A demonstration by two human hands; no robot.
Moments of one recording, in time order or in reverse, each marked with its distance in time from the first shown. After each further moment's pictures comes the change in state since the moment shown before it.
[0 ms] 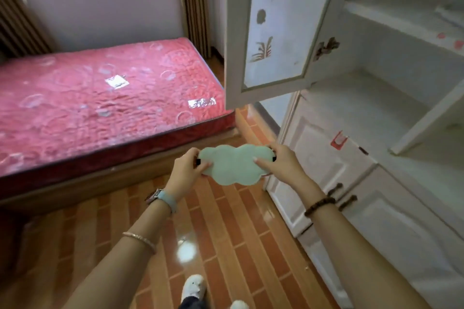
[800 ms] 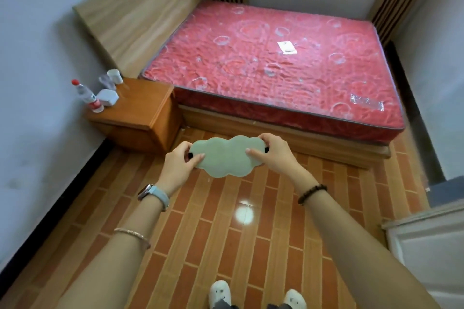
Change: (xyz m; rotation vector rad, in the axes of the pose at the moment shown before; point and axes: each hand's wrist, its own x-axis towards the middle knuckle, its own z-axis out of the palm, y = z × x) left_hand -0.270 -0.286 -0.334 -0.001 0.481 -0.508; right_hand -0.065 -0.303 0.416 -0.026 -0.618 -0.377
